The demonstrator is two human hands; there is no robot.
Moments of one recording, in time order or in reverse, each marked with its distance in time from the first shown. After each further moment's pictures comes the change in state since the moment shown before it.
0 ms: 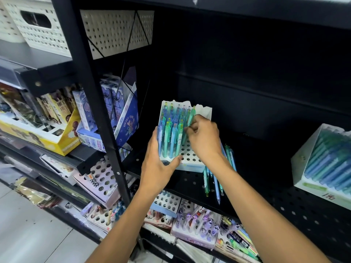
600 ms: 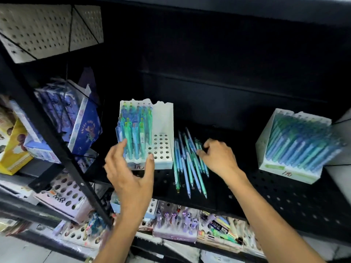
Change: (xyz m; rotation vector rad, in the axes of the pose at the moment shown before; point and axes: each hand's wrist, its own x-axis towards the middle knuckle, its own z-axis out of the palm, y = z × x) left_hand -0.042 0.045 0.026 0.033 0.333 0.005; right_hand -0.043 0.111 -0.060 -0.336 -0.158 0.296
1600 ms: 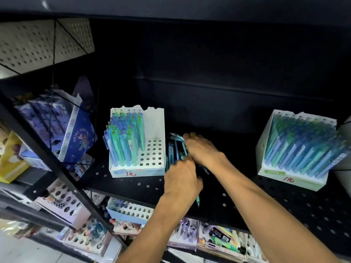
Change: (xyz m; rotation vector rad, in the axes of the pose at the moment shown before) left_hand -0.017 0.070 0.096 0.747 -0.761 0.151; right_hand 0.060 -0.017 0.009 -0.319 -0.274 -0.293
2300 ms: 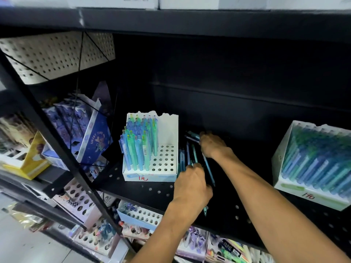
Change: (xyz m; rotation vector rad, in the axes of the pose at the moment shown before) left_hand 0.005 -0.009 -0.002 -0.119 -0.031 -0.023; right_hand 0.048 0.014 0.001 0.059 0.038 0.148
